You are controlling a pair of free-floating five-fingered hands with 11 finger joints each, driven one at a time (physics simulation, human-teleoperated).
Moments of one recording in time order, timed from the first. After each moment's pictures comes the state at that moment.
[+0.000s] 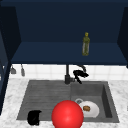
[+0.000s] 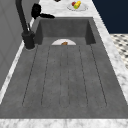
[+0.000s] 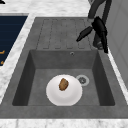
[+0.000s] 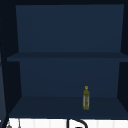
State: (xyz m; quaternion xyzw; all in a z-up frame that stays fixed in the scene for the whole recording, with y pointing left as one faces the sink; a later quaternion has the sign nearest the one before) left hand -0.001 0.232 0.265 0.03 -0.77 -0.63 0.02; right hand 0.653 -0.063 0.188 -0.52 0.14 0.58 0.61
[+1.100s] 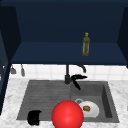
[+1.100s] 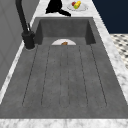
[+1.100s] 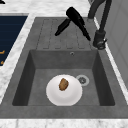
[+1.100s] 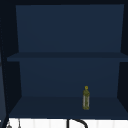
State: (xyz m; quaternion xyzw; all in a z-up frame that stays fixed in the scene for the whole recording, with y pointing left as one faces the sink) left hand -0.001 0.232 0.265 0.03 -0.77 -0.63 0.02; right hand 0.526 -0.041 0.221 -0.59 0.05 0.56 0.58
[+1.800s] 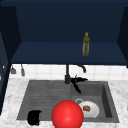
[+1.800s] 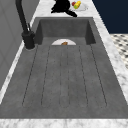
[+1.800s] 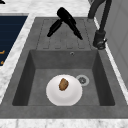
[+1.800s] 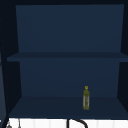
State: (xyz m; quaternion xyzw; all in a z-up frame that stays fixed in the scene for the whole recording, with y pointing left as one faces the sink) left hand -0.001 0.232 0.265 0.03 -0.77 -0.63 0.02; right hand 0.481 -0.042 0.219 -0.61 0.02 0.55 0.58
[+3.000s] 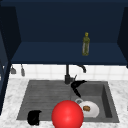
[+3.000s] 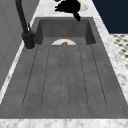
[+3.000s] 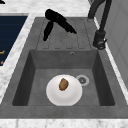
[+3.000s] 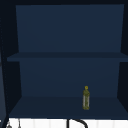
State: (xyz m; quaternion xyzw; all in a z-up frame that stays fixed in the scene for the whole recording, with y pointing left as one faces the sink) left hand -0.001 0.232 0.265 0.03 -0.77 -0.63 0.02; right hand 0.420 -0.040 0.208 -0.67 -0.12 0.49 0.55
